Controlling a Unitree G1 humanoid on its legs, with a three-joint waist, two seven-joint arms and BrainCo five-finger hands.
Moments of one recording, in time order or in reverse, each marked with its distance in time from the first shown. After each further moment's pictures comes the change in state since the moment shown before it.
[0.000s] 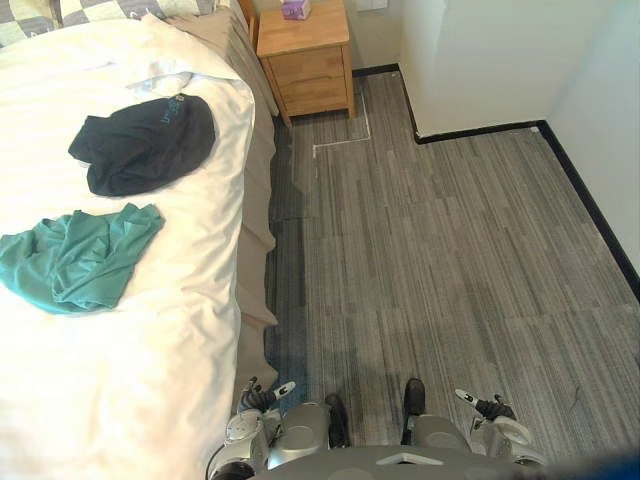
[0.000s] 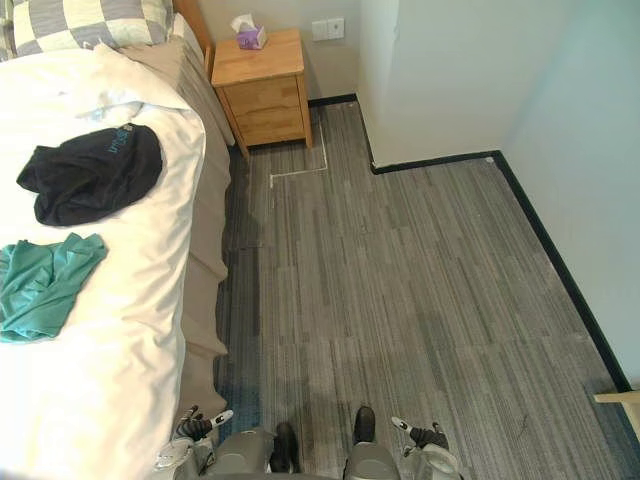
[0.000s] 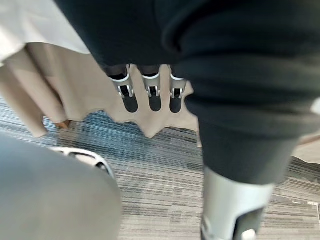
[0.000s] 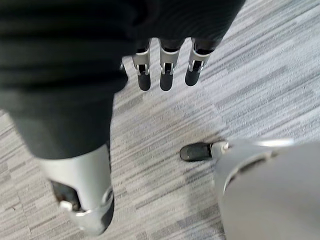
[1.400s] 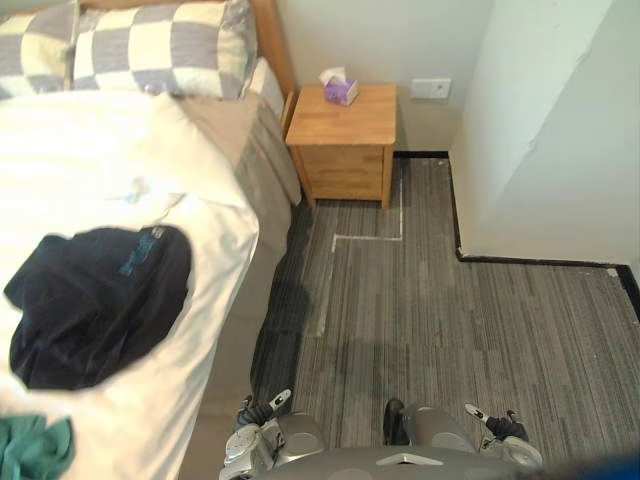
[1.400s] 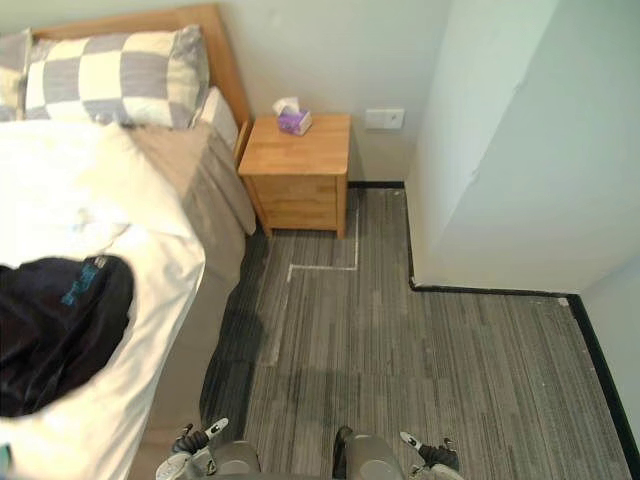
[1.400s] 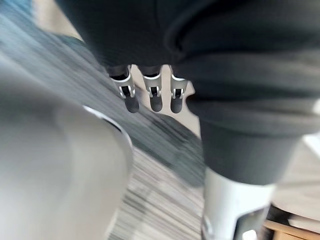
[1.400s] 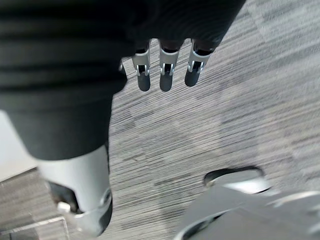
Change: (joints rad) left arm 0.025 -0.067 0.178 -0.042 -0.021 0.001 0.002; right arm 0.120 0.037 -0.046 -0.102 -0.026 0.005 -0.006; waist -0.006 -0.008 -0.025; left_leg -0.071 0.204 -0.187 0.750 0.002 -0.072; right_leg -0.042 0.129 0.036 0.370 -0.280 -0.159
